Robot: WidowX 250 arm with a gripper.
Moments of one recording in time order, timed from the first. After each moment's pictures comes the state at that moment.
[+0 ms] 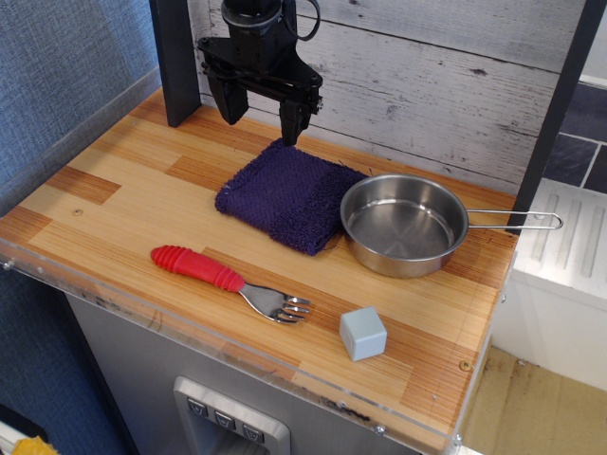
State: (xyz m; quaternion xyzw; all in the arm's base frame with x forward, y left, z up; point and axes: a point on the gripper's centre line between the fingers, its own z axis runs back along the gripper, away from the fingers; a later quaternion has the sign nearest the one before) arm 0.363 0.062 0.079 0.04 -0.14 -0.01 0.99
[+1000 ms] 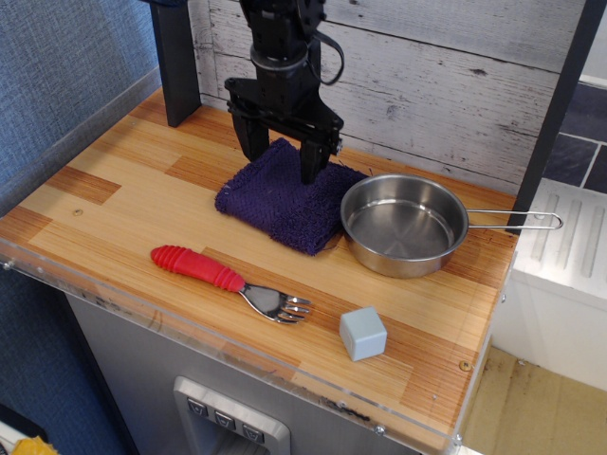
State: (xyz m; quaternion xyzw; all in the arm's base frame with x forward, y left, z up) arm 0.361 0.040 0.044 0.04 -0.10 -0.04 0.99
